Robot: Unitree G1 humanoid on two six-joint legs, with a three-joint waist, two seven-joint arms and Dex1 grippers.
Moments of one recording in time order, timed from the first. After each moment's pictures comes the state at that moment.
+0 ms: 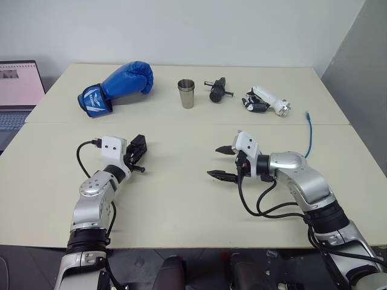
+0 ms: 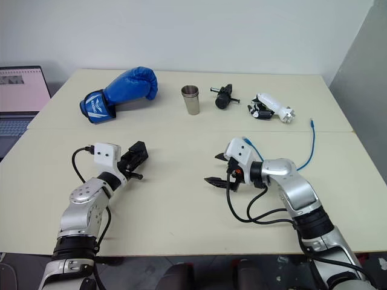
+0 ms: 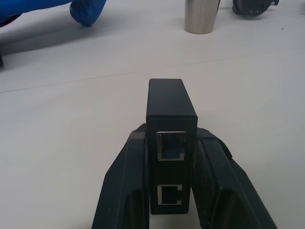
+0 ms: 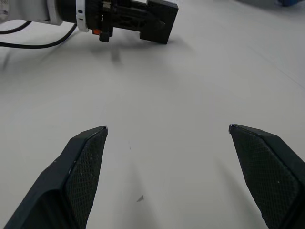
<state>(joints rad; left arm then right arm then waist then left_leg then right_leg) -0.35 0.44 0.21 0.27 -0.25 0.18 -0.45 -0.59 -0.43 0.27 -0.05 0.25 0.48 0.91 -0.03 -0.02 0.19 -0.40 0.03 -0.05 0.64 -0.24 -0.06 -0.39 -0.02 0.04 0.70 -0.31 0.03</state>
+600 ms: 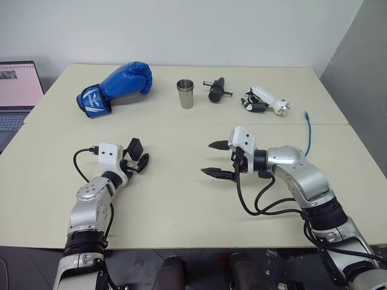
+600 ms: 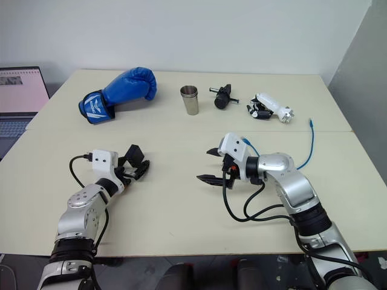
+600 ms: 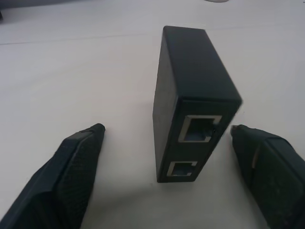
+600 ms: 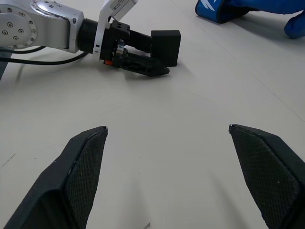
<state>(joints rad) -0.33 0.45 0.23 0.32 -0.26 0.21 -0.47 -0.61 -0.42 0.27 -0.09 0.26 0.49 0.94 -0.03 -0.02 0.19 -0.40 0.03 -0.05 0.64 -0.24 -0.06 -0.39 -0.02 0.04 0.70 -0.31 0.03</state>
